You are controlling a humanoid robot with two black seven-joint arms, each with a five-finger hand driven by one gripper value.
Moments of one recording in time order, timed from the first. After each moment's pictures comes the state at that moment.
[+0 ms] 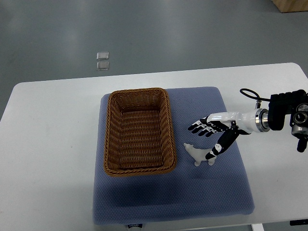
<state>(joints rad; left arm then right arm) -0.05 0.00 -0.17 -0.16 0.04 -0.02 0.13 1.13 -0.79 -0.10 1.57 -0.60 0.18 -0.11</state>
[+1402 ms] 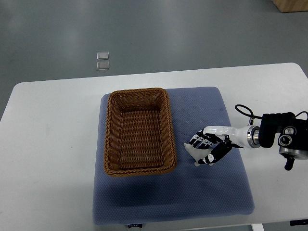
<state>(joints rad) -0.05 0.00 -0.17 -0.16 0.04 -0.02 0.13 0.96 -0.71 -0.04 1.51 -0.71 0.08 -0.07</state>
